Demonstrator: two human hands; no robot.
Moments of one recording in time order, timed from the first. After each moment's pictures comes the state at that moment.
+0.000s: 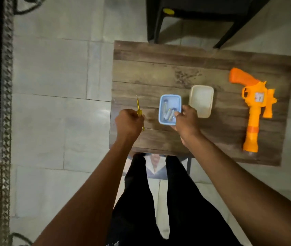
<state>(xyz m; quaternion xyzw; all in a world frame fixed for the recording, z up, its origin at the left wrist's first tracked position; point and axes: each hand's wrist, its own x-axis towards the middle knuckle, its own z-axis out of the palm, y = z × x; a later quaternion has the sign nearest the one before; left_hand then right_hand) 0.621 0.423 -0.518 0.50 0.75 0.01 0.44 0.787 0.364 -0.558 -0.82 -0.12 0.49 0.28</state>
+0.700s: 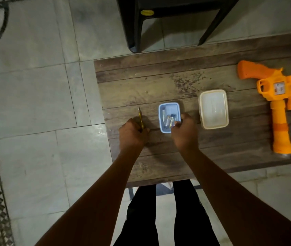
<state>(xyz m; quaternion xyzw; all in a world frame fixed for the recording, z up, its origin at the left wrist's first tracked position) 0.621 0.493 -0.631 0.62 0.65 -0.09 0.44 0.754 0.417 -0.622 -0.91 -0.14 0.35 0.19</state>
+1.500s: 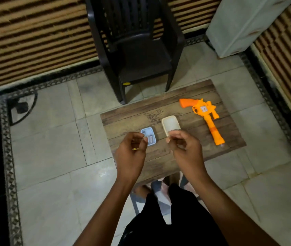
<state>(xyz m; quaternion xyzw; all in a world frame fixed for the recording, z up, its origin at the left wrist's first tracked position) 0.618 0.420 -0.318 0.64 0.52 0.18 0.55 0.738 0.311 -0.307 -0.80 -0.15 0.28 0.51</state>
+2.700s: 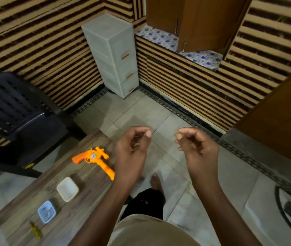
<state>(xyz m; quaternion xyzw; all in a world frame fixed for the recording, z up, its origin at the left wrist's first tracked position) 1.006 -0.001 -0.164 0.73 0.18 0.17 0.63 1.040 -0.162 -0.149 -0.73 0.01 -0.03 0.68</state>
